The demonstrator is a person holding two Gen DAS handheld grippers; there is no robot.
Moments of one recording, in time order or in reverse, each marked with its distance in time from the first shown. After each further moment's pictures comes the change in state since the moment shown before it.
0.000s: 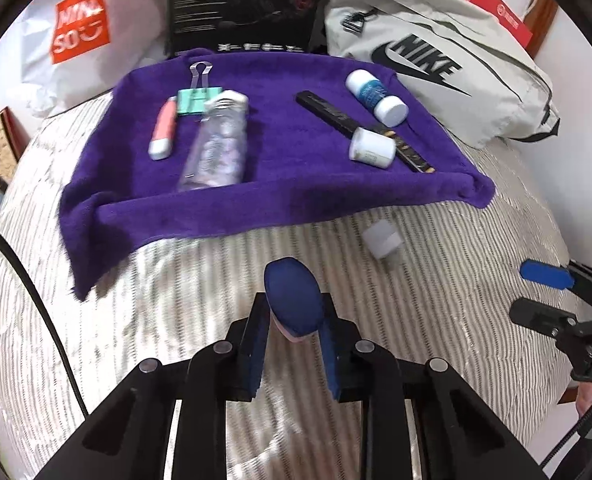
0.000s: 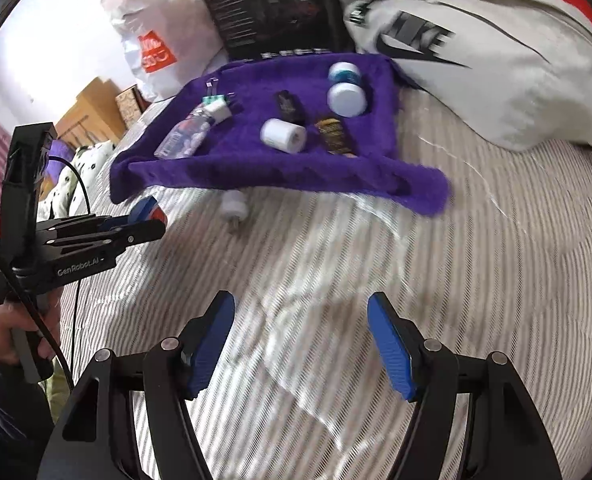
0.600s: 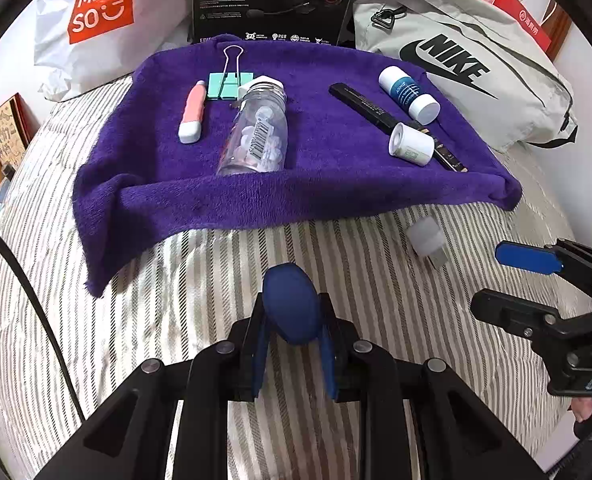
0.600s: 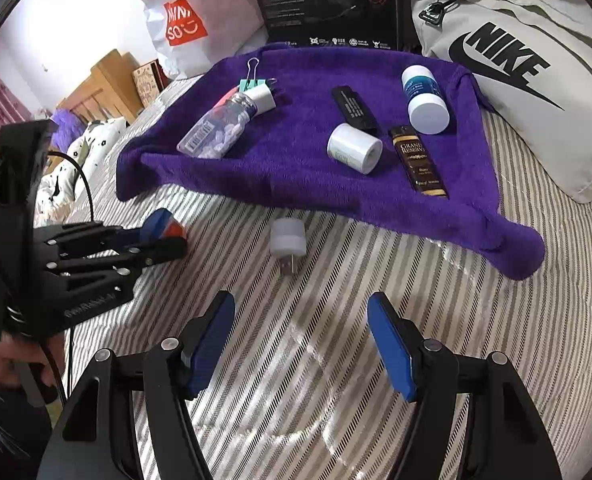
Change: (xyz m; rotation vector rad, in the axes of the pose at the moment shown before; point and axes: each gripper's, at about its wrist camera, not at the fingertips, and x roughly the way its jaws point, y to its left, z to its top) left arm 0.016 0.019 -0.001 -0.019 0.006 0.026; right arm 0.048 0.043 0.033 -0.081 0.039 0.023
